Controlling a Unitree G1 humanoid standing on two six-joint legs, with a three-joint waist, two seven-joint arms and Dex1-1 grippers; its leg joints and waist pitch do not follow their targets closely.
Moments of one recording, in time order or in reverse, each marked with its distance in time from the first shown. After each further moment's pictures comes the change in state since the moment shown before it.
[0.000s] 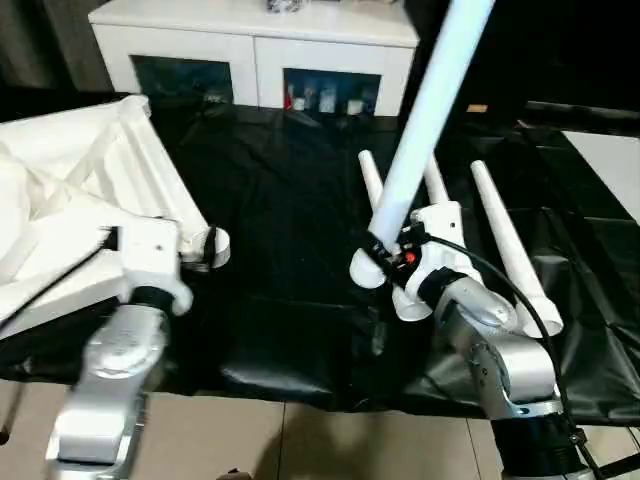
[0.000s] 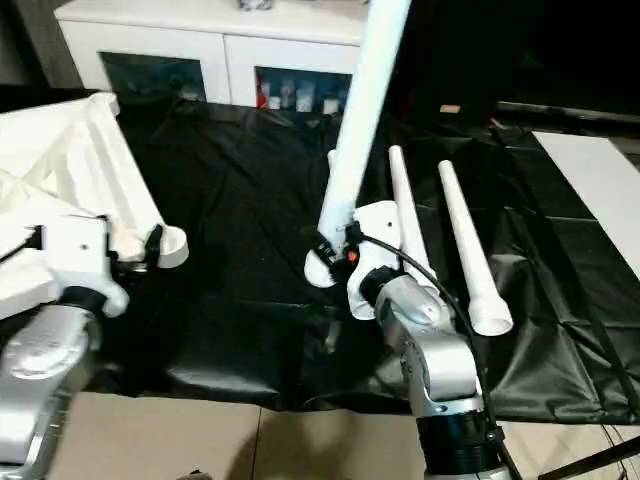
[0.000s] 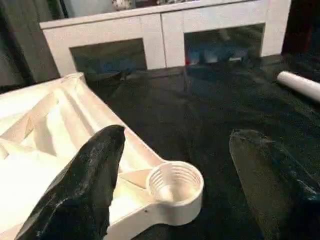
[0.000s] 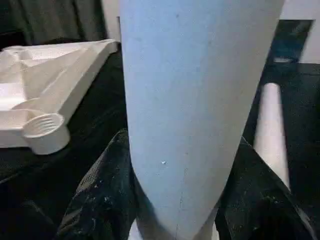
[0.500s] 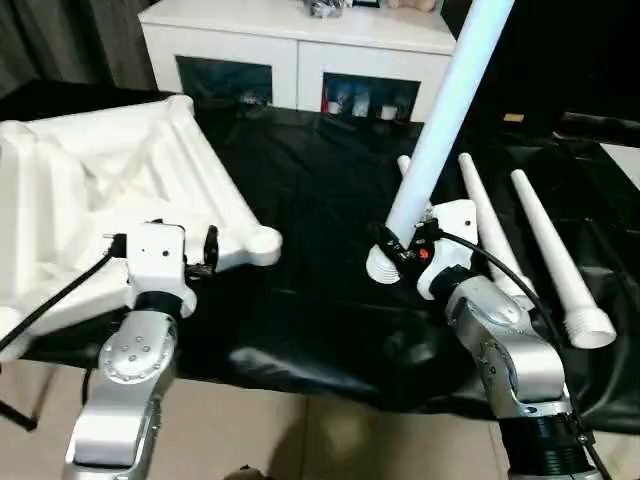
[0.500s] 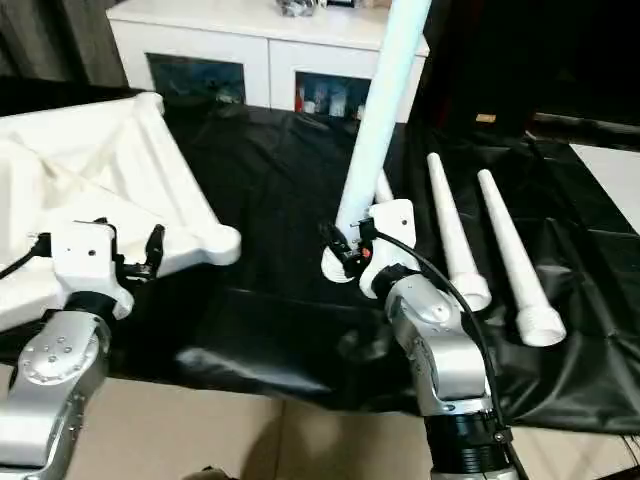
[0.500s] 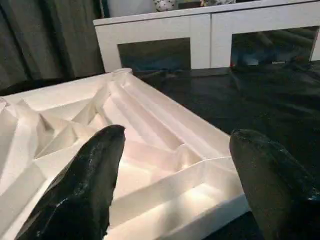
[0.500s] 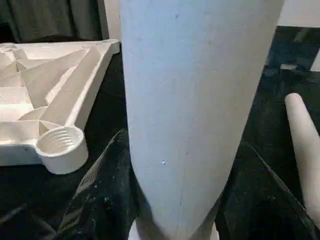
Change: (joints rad) left arm 0.013 -0.045 0.005 0.037 0.057 -0.060 0.033; right arm 0.001 -0.008 -0.018 0.000 -0.007 0.002 -0.034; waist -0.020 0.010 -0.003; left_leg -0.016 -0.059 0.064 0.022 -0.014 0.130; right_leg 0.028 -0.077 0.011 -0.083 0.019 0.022
